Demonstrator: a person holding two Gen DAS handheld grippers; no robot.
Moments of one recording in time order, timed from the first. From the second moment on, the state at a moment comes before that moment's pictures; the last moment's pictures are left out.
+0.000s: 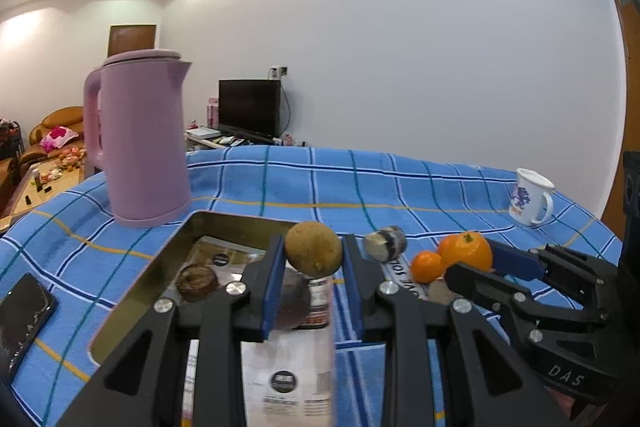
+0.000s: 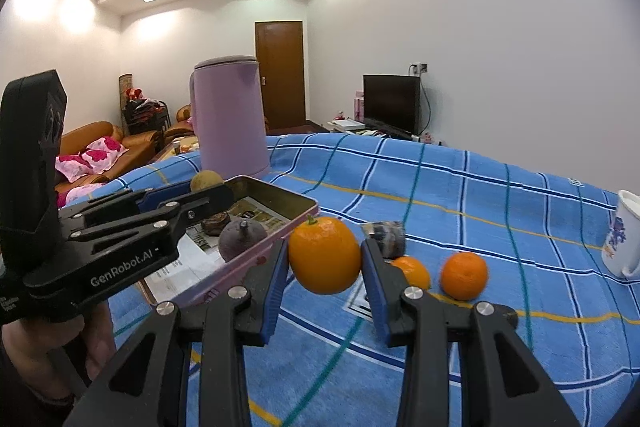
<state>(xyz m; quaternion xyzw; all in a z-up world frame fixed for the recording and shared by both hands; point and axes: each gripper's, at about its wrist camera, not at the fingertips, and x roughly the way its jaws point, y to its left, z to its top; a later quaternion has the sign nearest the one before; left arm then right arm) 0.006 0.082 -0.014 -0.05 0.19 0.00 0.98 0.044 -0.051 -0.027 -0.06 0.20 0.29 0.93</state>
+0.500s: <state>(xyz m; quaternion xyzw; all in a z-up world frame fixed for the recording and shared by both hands) 0.010 0.121 -0.019 -0.06 0.22 0.05 0.97 0.046 -0.007 -0.019 -0.08 0.20 0.32 0.92</state>
